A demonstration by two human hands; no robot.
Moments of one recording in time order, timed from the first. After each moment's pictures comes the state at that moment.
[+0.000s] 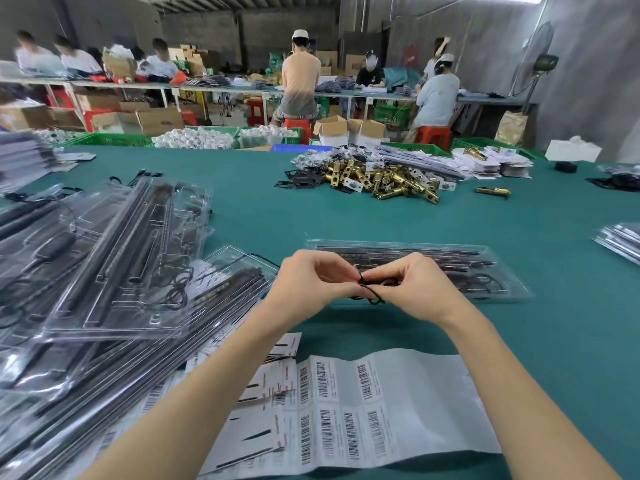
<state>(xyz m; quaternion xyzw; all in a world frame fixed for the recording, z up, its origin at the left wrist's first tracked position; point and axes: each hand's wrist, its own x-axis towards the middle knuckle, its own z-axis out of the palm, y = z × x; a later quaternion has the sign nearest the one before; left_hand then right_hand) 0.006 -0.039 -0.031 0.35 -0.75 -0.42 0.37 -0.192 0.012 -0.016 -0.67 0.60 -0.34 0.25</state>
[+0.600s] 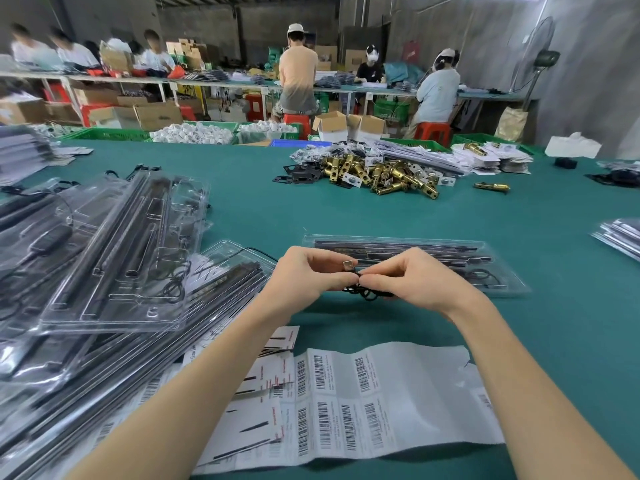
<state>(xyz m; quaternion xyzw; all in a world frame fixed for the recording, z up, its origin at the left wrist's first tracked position) 0.006 -0.042 -0.035 0.37 -0.68 -0.52 0.36 -0.198 0.011 -0.011 -0.66 0.63 -0.27 0.31</state>
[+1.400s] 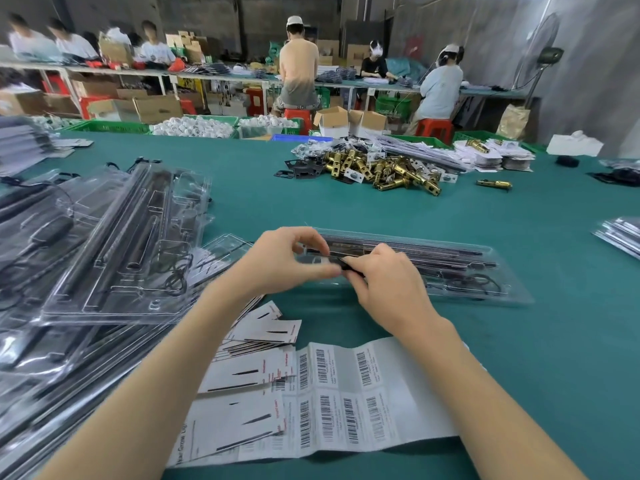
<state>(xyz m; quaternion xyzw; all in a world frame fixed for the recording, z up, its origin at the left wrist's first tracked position) 0.041 -0.062 -0.014 0.44 -0.82 -0.25 0.26 -0.149 0.008 -0.038 -0.73 0.65 -0.18 -0.10</state>
